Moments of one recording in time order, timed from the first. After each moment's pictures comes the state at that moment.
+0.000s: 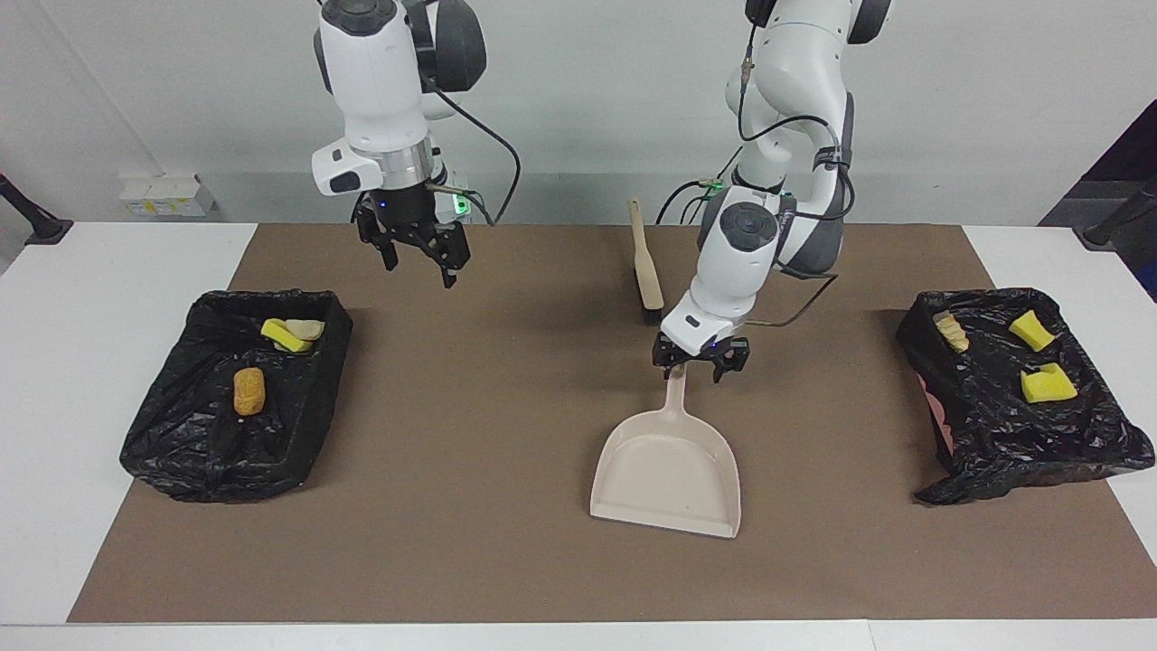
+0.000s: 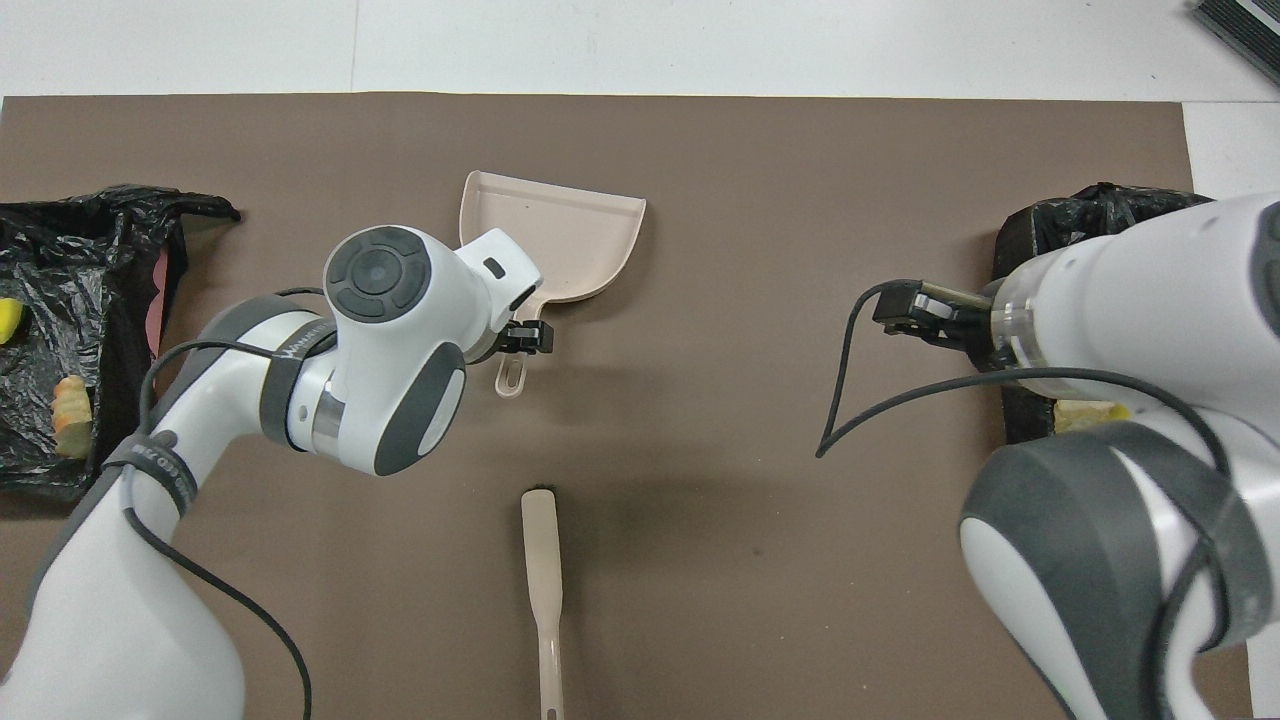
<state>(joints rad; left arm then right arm) -0.49 0.29 0.06 -1.85 -0.05 2.22 -0.31 0.01 -0.06 0.24 -1.75 -0.05 1.80 0.64</state>
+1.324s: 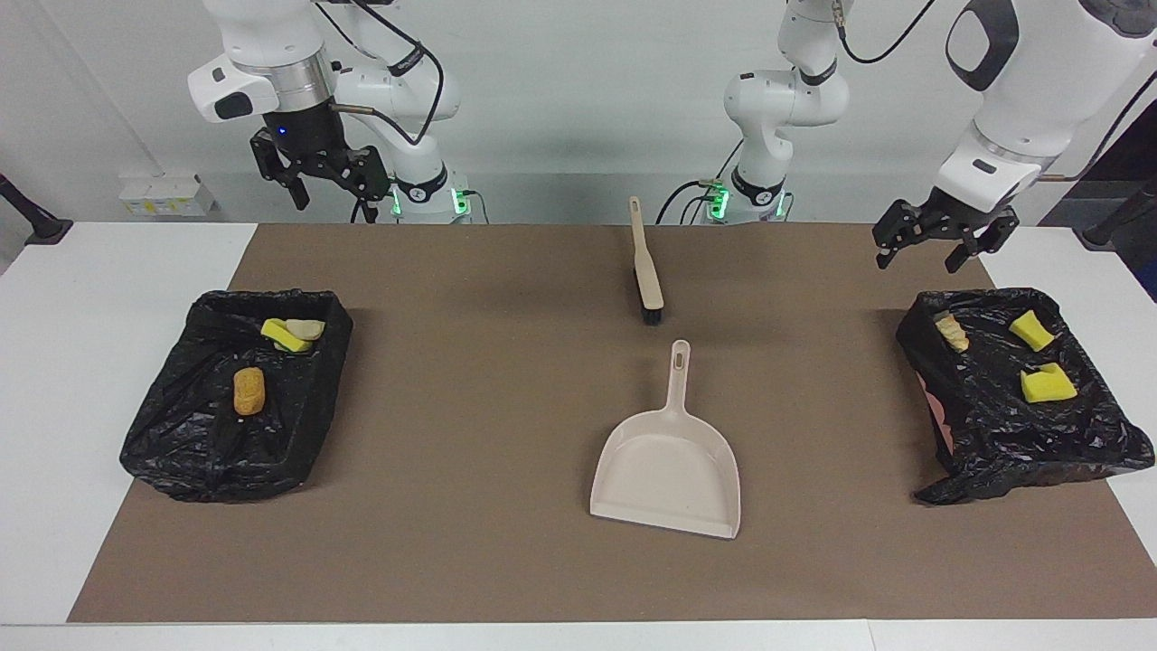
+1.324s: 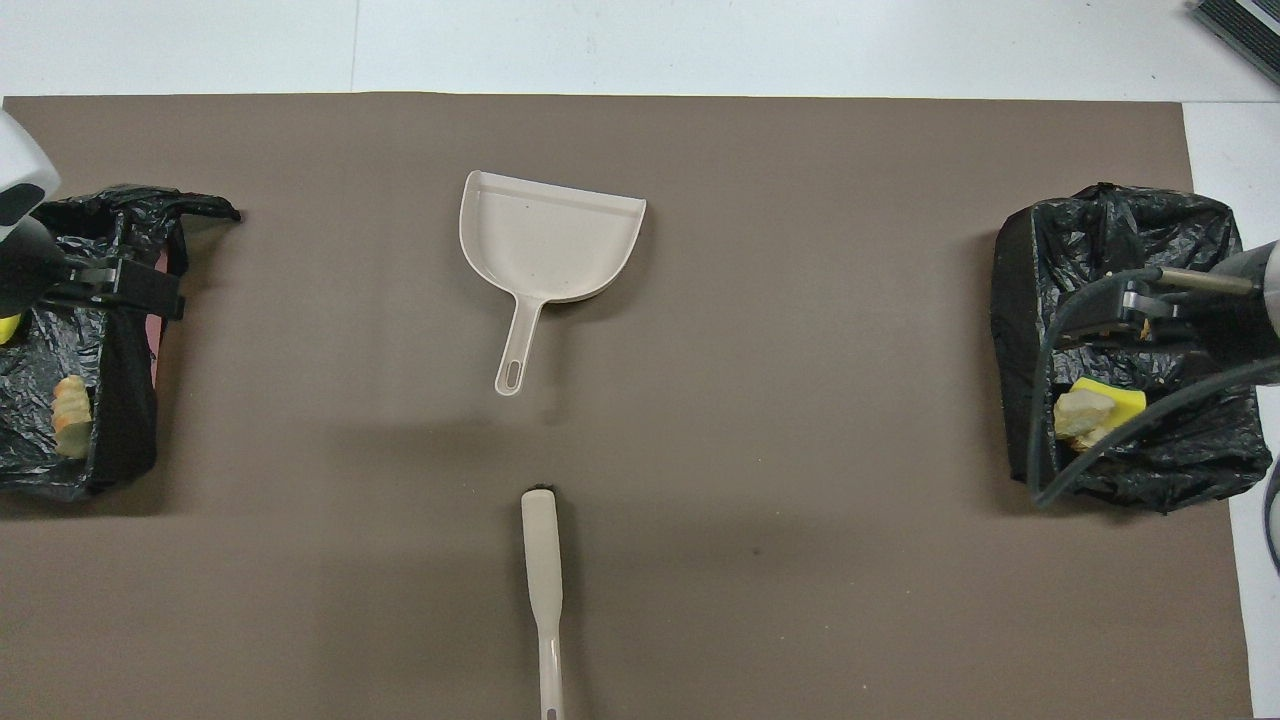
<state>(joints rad) -0.10 0.01 0.04 -1.56 -0.01 1.56 0.09 -0.01 -0.04 0.13 -1.50 -0.05 1.49 0.35</state>
